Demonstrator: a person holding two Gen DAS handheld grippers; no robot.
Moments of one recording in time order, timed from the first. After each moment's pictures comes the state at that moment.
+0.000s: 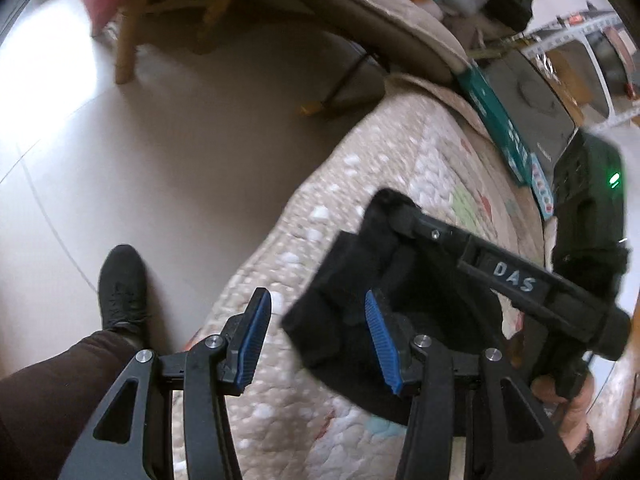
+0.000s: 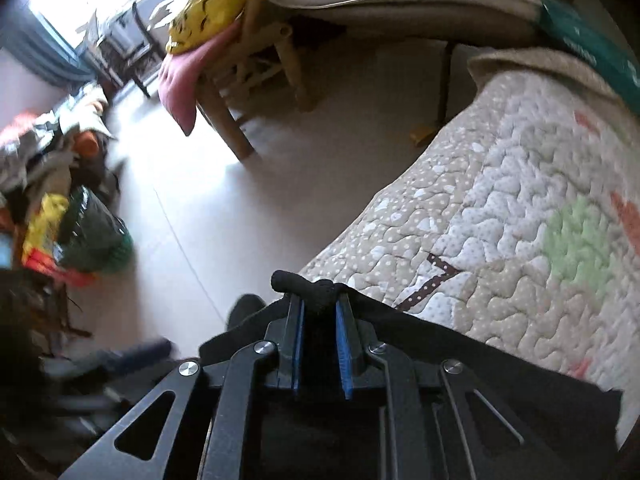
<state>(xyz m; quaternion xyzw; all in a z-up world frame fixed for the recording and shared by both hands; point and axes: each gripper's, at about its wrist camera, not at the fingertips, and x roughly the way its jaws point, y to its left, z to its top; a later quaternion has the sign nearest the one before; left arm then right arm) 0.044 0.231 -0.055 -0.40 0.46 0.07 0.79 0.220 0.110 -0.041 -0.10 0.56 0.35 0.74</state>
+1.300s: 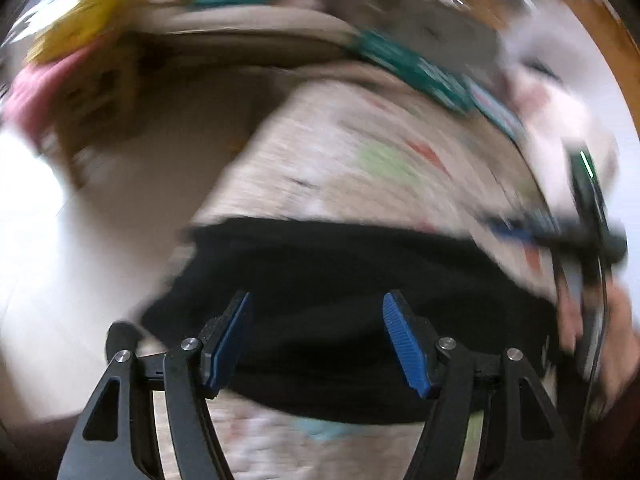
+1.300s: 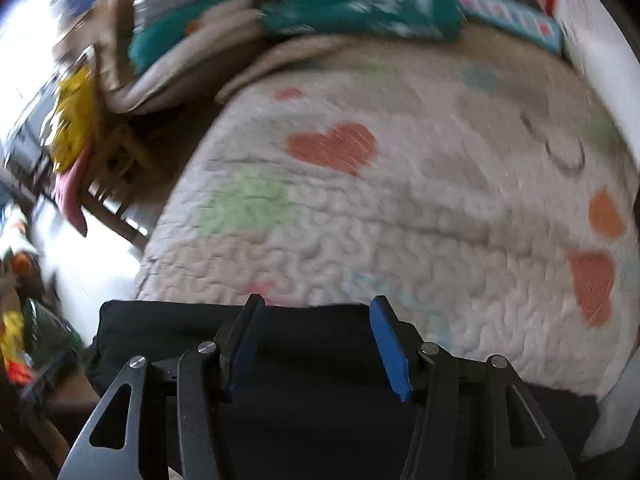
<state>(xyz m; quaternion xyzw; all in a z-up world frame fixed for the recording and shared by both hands) 0.069 0.111 -0.017 -0.20 0.44 0.00 0.87 0.257 -0.137 0.001 0.01 0.54 0.15 0.83</state>
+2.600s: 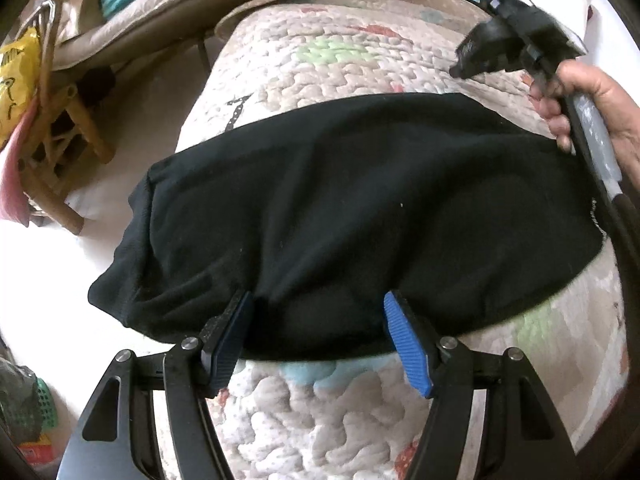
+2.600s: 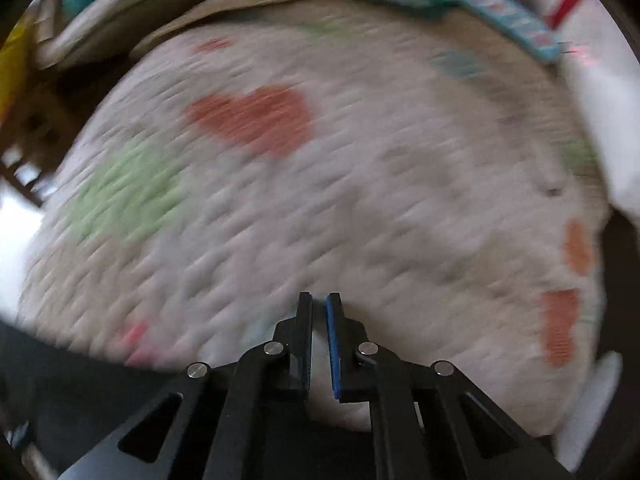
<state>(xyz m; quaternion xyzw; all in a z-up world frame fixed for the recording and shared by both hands) 0.063 0.075 -0.046 -0.04 0.54 -0.04 0.84 0.299 -0.128 -0.037 -0.12 0.56 0.02 0.82</state>
